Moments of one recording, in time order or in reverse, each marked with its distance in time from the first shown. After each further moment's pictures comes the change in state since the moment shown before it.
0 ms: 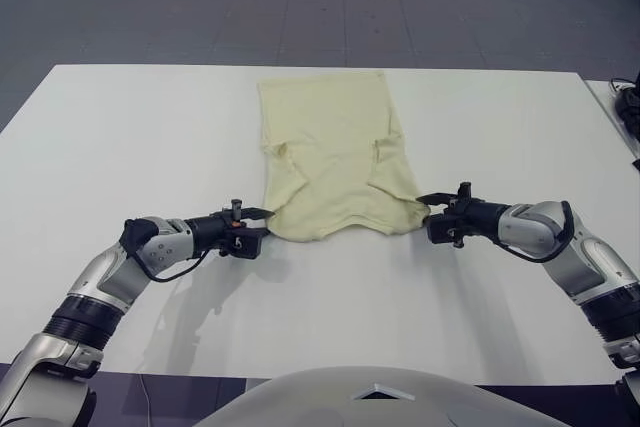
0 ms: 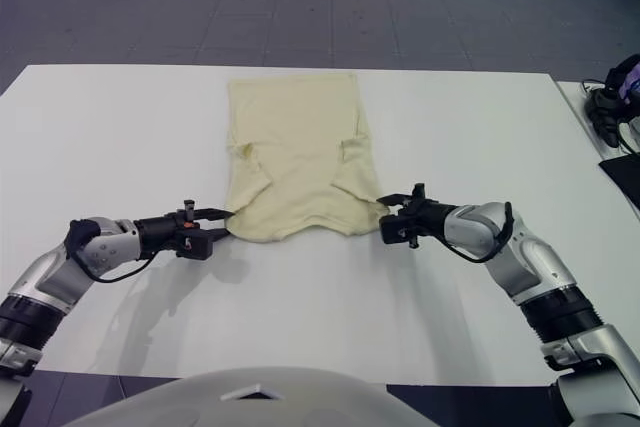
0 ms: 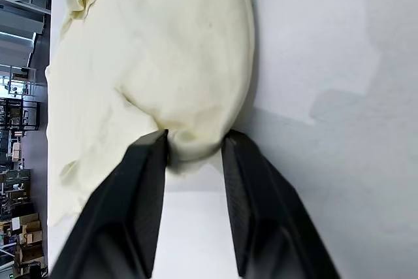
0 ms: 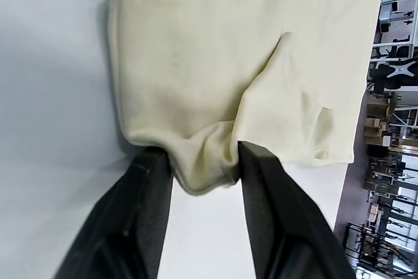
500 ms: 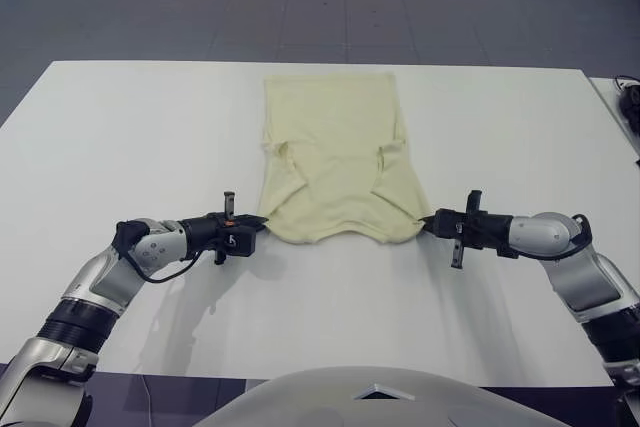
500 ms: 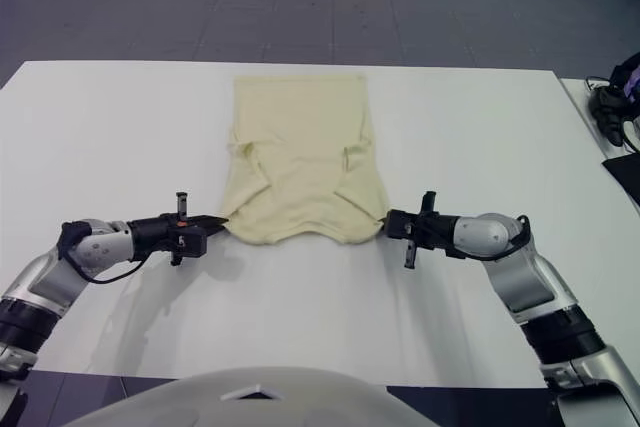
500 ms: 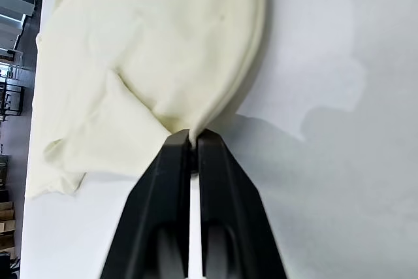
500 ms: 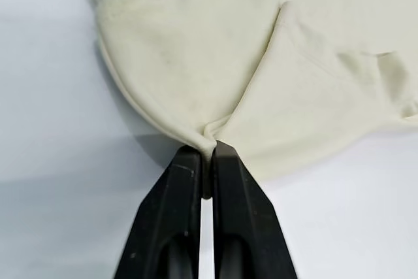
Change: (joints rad) left arm 0.044 0.012 0.053 -0.063 -0.150 0.056 -0.061; right arm 0.138 0.018 -0.124 -0.225 0.357 0.402 0.209
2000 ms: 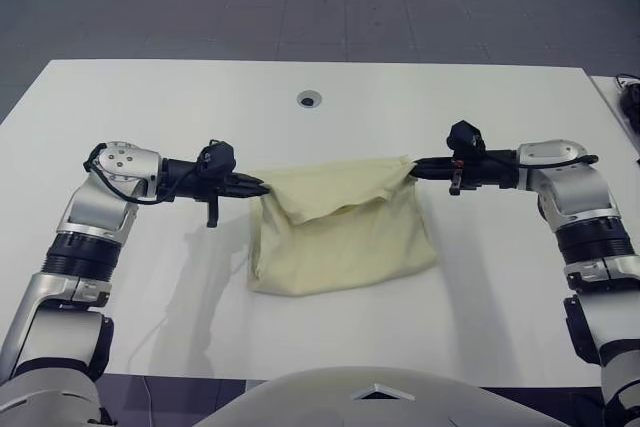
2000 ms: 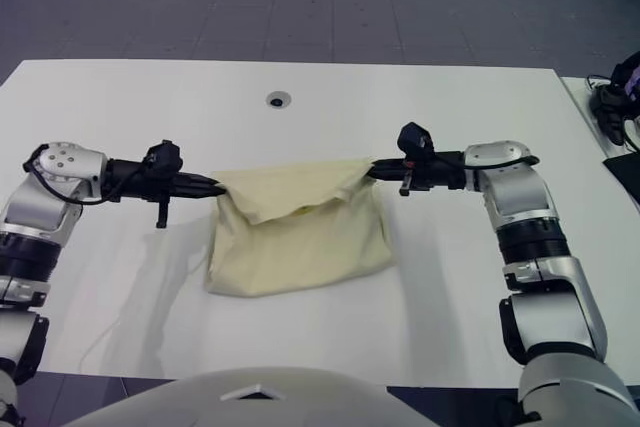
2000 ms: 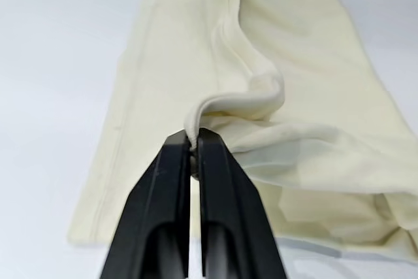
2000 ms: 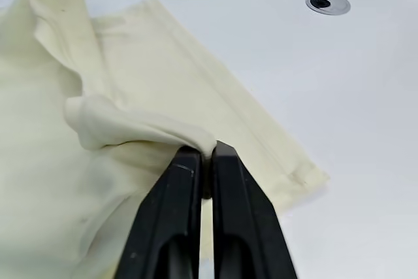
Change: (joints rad) left arm -0.389 -0.085 0.053 0.272 -0.477 0.607 -0.578; right arm -0.550 0.200 -0.036 0.670 0.332 0.158 0.262
